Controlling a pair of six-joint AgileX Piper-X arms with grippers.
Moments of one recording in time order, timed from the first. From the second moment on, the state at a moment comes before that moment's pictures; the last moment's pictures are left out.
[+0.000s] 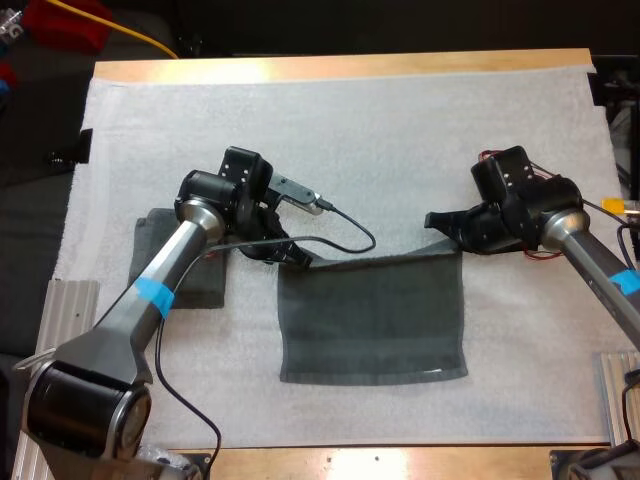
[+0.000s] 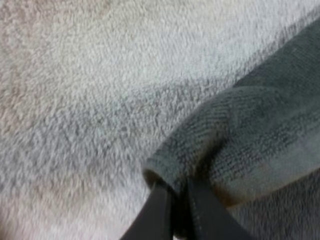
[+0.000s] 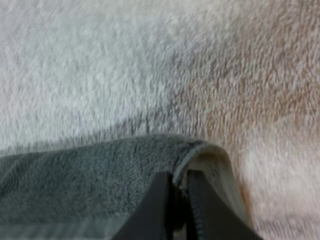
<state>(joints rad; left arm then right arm) -0.28 1.66 -1.18 0.99 0.25 -1.56 0.36 1.59 -1.12 0.88 -0.15 -1.32</state>
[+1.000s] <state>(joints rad) -0.28 1.68 -1.20 0.83 0.28 -1.70 0.33 1.63 -1.12 0.60 -0.24 -1.21</state>
